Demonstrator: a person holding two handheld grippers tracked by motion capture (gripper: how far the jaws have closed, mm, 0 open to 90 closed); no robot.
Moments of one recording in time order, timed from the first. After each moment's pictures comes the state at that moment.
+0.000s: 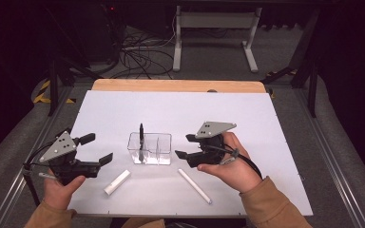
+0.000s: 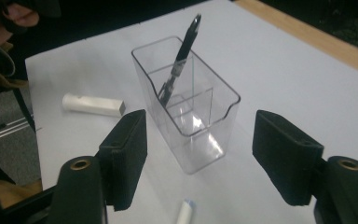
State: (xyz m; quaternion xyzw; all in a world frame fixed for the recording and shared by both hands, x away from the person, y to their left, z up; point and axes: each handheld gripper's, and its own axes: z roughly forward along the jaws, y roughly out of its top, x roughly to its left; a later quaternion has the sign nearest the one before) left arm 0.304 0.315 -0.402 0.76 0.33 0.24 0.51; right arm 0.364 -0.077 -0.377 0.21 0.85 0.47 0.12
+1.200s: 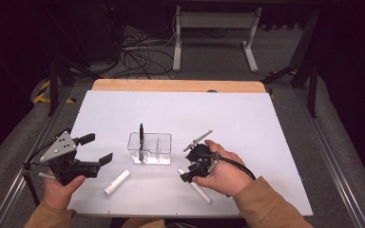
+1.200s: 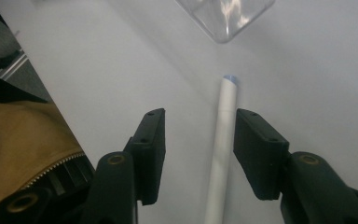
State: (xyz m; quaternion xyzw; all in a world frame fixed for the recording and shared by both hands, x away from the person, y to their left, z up) left arm 0.304 0.316 -0.402 0.76 0.33 0.24 0.51; right arm 0.360 -0.057 -0.421 0.32 0.91 0.25 -0.01
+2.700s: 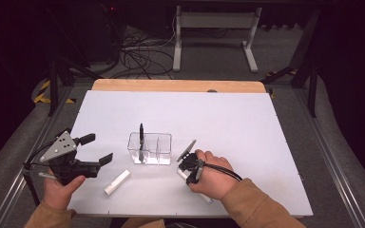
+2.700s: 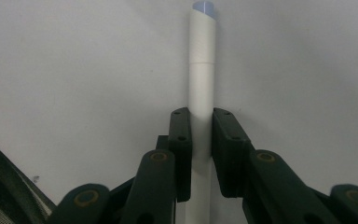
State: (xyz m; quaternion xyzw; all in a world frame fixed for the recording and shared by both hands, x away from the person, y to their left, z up) left arm 0.304 0.315 -0.402 0.76 0.33 0.24 0.51; right arm 0.361 -0.036 -0.461 0.35 0.93 0.11 0.03
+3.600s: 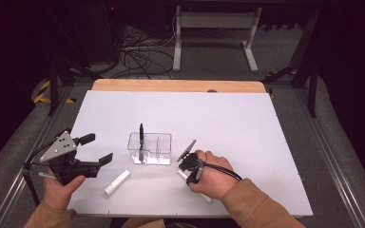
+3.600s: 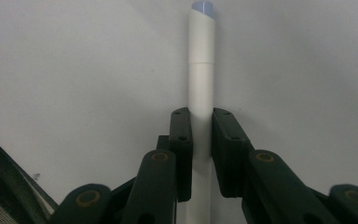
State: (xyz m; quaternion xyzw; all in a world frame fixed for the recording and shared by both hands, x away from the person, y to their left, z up) left arm 0.304 0.316 -0.402 0.76 0.33 0.24 0.51; right arm 0.361 -0.037 -0.460 0.34 0.93 0.11 0.03
